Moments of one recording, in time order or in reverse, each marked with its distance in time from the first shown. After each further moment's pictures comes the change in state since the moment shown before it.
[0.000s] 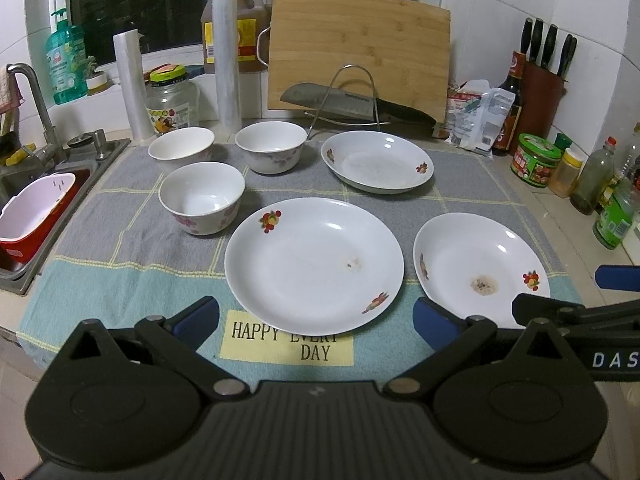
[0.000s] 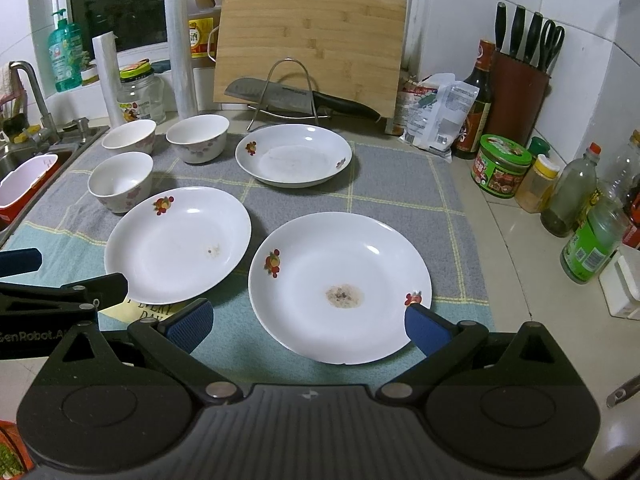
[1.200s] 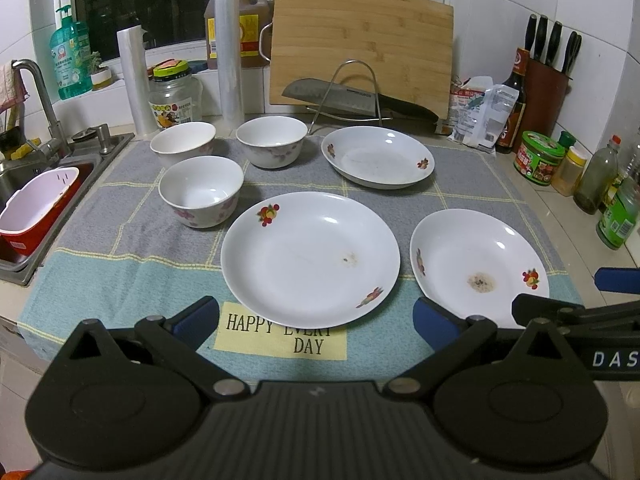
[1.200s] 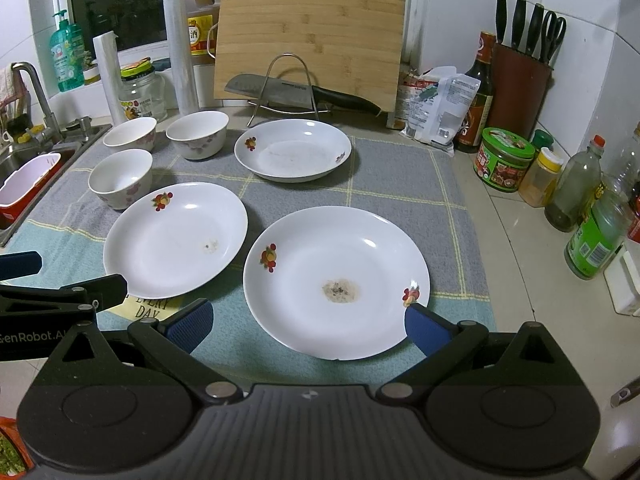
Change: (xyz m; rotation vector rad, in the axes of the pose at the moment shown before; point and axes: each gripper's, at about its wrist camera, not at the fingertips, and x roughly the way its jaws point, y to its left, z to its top) left arm -0.002 -0.006 -0.001 -0.011 0.017 0.018; right arm 0.003 -0.008 -0.003 0.009 0.014 0.019
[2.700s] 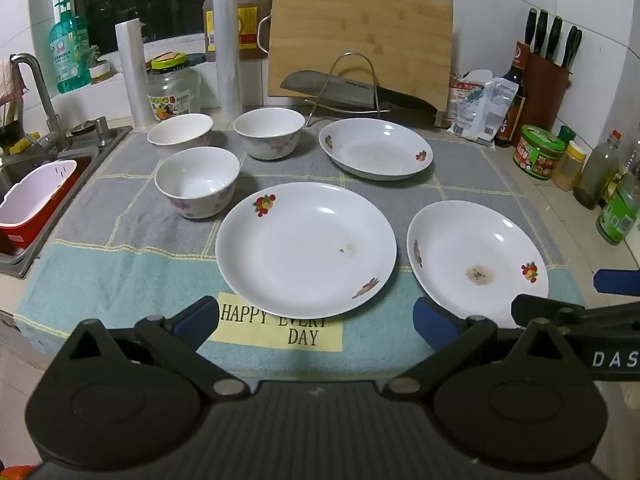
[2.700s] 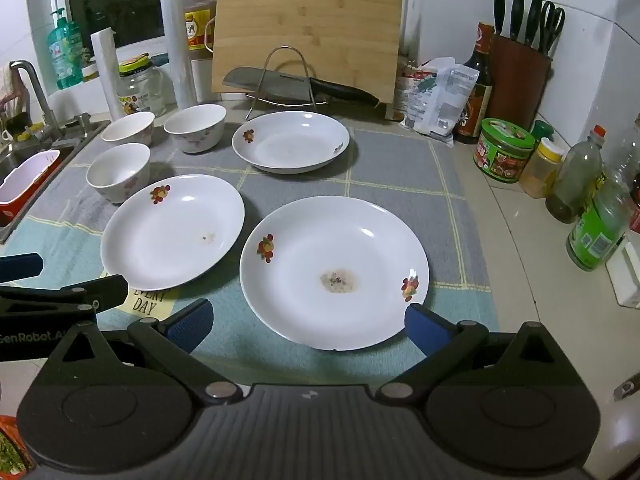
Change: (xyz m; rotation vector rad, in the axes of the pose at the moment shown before) left arm 0.007 -0.004 -0.008 -0.004 0.017 -0.004; right arm 0.003 -0.003 -0.008 0.007 0.010 0.004
